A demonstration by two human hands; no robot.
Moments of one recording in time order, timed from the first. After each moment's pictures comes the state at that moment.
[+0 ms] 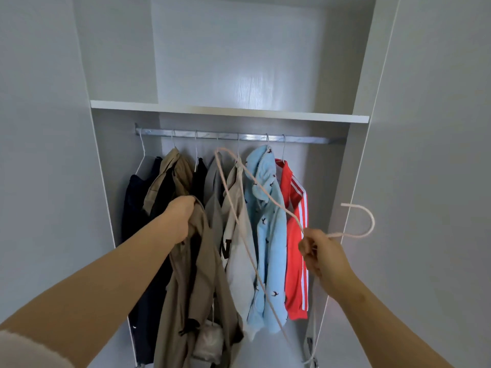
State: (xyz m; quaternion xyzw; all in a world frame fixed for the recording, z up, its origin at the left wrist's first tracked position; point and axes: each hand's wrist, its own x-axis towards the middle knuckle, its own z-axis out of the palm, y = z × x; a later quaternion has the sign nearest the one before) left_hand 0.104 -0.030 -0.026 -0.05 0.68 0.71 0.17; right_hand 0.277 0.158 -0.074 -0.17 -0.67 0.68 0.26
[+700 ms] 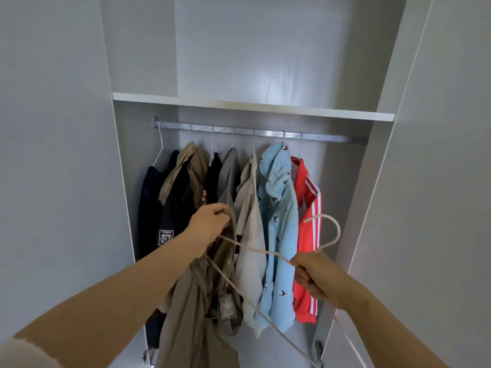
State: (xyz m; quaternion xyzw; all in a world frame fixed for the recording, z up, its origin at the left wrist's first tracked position) left_hand 0.134 -0.024 -0.060 0.16 0.81 0.57 0.04; right_hand 0.272 0.160 -0.090 -0.19 -0.77 0.60 0.01
